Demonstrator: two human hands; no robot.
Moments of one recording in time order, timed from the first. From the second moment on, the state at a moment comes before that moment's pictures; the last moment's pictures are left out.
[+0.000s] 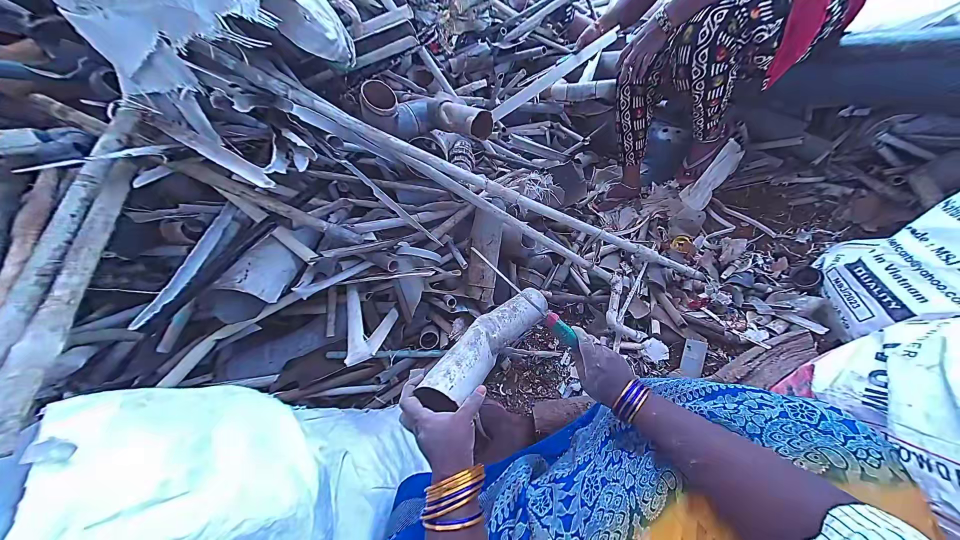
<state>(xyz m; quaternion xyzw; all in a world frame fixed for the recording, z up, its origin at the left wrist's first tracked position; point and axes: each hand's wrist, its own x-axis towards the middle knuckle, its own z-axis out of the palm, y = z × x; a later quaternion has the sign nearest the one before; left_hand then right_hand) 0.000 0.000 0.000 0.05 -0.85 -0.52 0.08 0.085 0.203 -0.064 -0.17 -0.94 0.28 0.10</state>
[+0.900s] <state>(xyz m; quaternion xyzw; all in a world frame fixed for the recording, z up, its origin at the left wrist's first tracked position) -0.005 -0.006 -0.024 -0.12 -0.85 -0.47 0.22 0.066 0.237 -0.075 -0.37 -0.76 0.54 0.05</state>
